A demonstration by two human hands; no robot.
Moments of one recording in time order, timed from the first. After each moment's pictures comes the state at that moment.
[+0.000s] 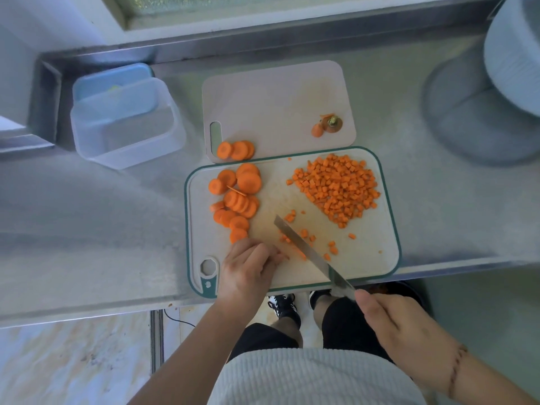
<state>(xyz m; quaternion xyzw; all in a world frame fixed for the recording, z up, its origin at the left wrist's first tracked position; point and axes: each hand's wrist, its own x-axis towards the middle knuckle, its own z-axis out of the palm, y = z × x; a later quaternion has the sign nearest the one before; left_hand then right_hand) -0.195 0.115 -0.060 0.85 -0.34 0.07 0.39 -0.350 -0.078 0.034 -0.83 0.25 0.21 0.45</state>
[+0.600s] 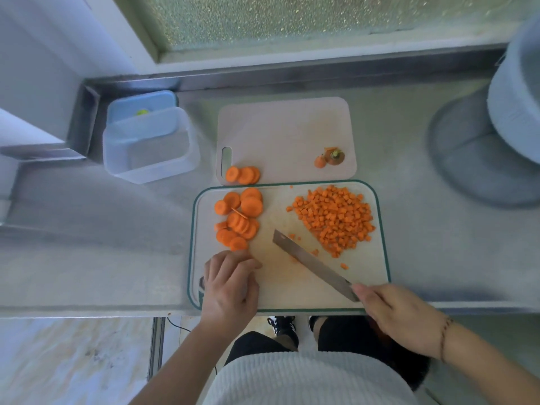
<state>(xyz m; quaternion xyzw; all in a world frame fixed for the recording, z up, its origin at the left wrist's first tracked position) -0.196 0.125 -0.046 0.88 -0.32 0.11 0.33 -0.308 -0.144 0.026 -0.83 0.19 0.29 0.43</state>
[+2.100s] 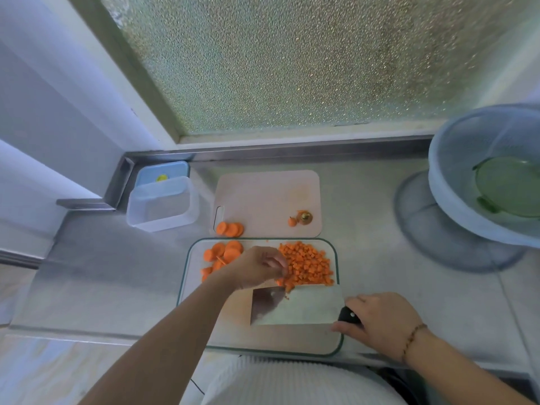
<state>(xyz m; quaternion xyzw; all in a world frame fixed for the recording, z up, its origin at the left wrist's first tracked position) -0.108 -0.009 0.040 0.80 -0.18 -0.45 0.36 -0.292 -0.237 0.035 -0.98 -0.08 0.12 0.14</state>
